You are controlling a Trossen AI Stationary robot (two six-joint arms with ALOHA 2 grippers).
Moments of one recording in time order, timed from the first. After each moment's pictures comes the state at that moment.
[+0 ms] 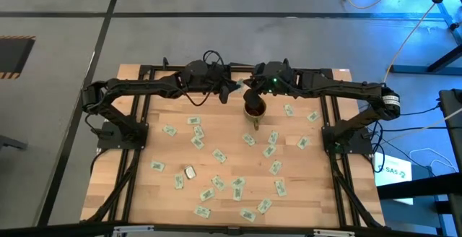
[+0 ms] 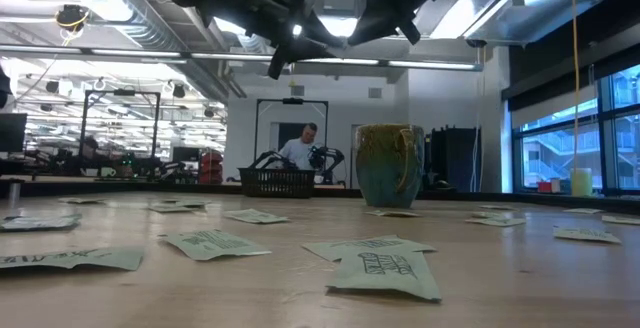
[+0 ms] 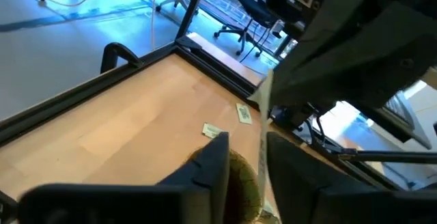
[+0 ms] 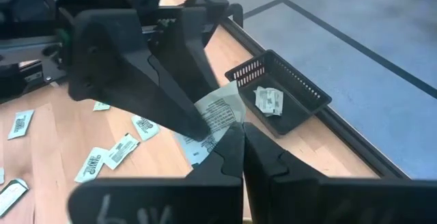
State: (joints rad) left arm 0.38 1.49 1.01 0.21 0.13 -0.47; right arm -0.24 1.47 1.28 -0.36 0.22 0.23
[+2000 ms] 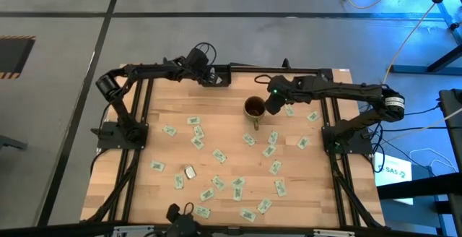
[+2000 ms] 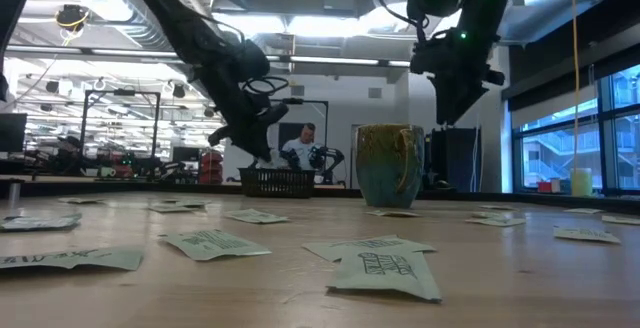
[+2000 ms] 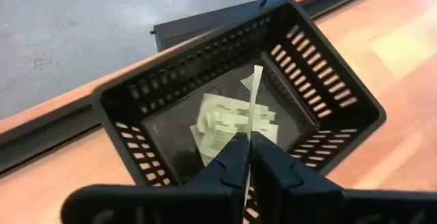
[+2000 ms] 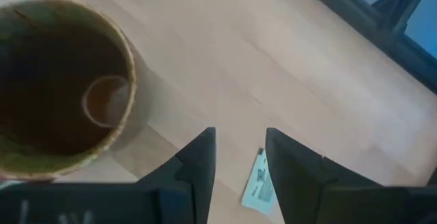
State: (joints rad) left arm 0.75 1.72 1.01 -0.13 -0.01 -0.35; right arm -0.31 1.41 1.07 -0.87 0.35 0.52
